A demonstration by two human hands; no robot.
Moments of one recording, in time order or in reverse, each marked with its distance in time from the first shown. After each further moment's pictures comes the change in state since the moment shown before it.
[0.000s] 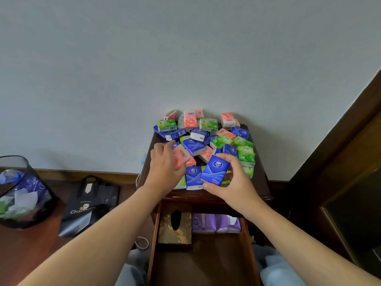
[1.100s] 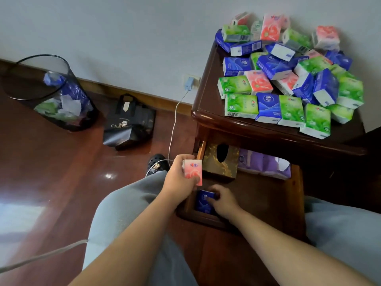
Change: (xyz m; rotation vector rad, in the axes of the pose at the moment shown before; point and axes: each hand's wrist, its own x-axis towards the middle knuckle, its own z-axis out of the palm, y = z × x) left_hand -0.219 -0.120 0.036 -0.725 -0.236 -0.817; right_hand -0.123 0.200 0.207 -0.407 -0.466 0.583
